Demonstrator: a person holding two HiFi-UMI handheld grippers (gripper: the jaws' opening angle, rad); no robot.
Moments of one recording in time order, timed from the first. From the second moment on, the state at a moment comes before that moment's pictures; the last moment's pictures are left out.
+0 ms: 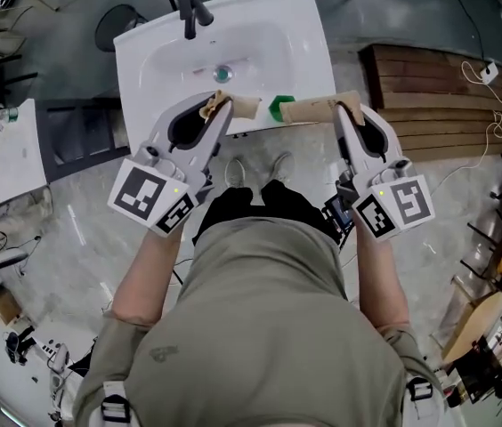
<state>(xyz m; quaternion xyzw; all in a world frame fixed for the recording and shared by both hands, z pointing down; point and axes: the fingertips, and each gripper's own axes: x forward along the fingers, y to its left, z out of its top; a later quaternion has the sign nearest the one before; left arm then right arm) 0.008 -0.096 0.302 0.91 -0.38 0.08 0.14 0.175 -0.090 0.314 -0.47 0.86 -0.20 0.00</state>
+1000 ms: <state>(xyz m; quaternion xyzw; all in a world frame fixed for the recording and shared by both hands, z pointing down) -0.016 -0.118 0.321 0.92 -0.34 0.06 0.17 0.151 -0.106 0.339 -0.52 0.83 -0.19 -0.06</state>
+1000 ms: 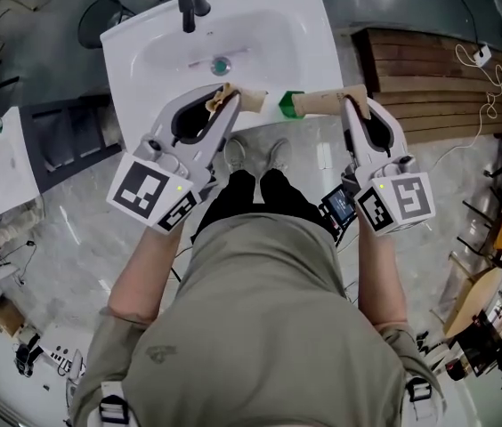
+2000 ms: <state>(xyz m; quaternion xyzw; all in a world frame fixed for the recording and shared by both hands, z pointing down) -0.030 -0.125 0.338 0.93 -0.31 0.08 0.18 0.136 -0.110 0.380 -0.55 0.81 -0.16 -0.11</state>
